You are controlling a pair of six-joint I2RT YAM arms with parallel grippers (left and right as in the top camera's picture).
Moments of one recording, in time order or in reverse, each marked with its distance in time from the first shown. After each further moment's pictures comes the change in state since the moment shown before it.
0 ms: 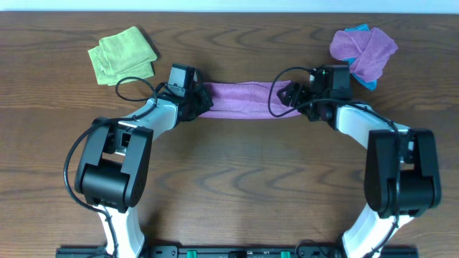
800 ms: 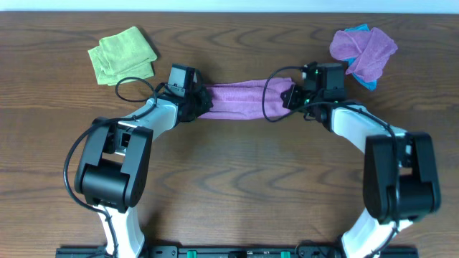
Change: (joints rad) left arm 0.000 0.000 0.002 -0.017 0.002 0.000; right arm 0.041 -0.064 -0.007 0.020 0.033 -0.105
